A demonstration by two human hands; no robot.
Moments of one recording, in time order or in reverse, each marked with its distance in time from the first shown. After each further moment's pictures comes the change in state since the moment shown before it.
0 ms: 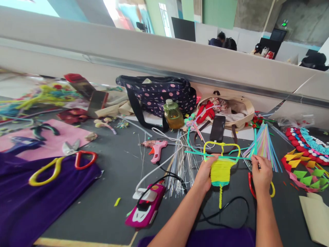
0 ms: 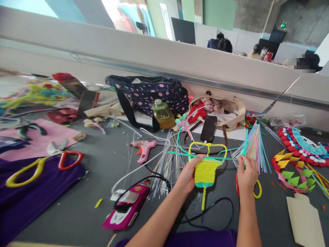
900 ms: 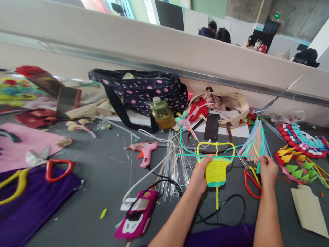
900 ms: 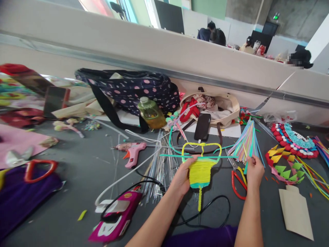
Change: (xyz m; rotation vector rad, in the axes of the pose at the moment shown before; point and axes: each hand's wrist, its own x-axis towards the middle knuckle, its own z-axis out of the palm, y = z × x) left_hand 0.004 0.003 -0.002 -0.016 0.040 -0.060; right_hand 0.013 0.048 -0.017 -0.125 -0.022 0.578
